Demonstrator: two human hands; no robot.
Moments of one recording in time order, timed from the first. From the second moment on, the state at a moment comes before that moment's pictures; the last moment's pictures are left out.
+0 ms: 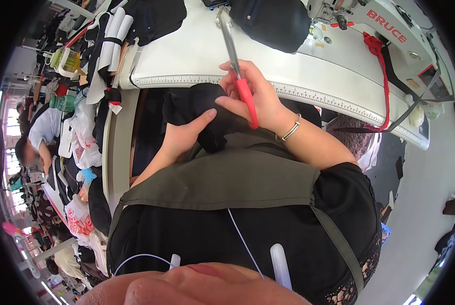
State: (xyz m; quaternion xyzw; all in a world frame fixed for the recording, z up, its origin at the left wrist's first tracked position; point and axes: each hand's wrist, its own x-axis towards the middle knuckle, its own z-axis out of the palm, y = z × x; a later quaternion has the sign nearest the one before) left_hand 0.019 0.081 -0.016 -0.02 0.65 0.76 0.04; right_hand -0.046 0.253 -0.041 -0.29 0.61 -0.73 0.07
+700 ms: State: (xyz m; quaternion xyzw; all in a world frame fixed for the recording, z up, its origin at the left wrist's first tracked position) left_hand 0.007 0.055 0.006 0.04 0.56 0.82 -0.07; right_hand -0.039 0.270 -0.049 -0.33 0.58 -0.70 0.25
